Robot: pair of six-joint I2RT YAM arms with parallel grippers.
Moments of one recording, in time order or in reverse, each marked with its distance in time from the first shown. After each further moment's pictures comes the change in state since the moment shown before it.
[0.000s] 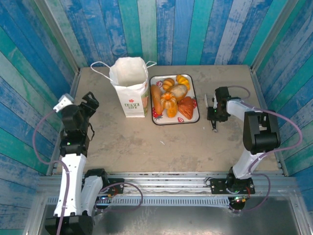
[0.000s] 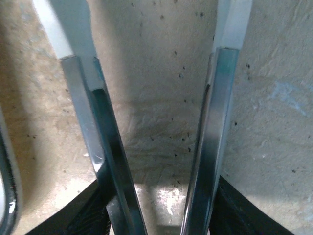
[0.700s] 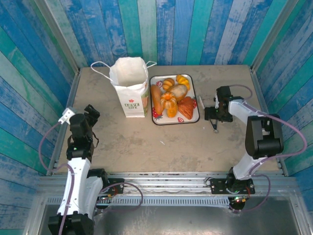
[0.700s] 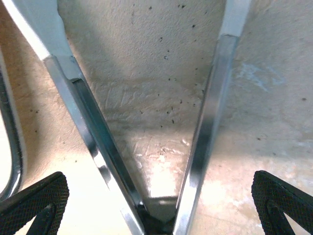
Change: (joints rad) left arm 0.000 -0.053 -0.206 0.065 -0.143 -0.016; right arm 0.002 -0.094 -0.006 -0.076 0.043 -0.013
